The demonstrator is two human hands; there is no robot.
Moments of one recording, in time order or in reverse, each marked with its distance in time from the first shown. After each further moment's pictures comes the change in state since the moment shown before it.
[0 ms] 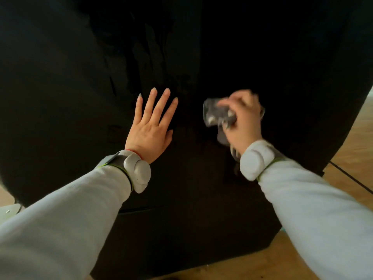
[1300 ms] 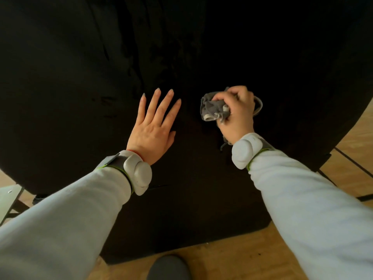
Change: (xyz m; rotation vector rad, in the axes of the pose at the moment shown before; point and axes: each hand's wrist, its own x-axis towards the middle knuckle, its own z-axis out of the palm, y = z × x) left_hand -0.045 0.021 0.025 -0.026 -0.109 0.023; right_hand -0.045 0.018 0.050 0.003 -0.021 0.057
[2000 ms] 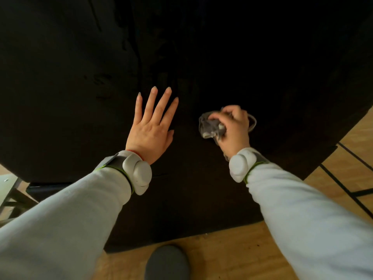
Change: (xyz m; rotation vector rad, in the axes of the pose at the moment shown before) left_hand -0.029 0.009 0.021 -0.030 -0.054 -0.052; right_hand -0.070 0.015 0.029 0.012 -0.186 0.061
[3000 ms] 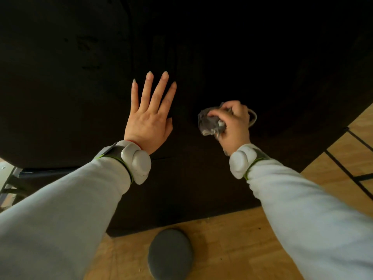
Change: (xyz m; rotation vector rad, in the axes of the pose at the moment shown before) left_hand -0.016 0.008 0.025 -0.030 0.015 -0.018; right_hand -0.036 0.016 0.021 -0.008 -0.062 0.003
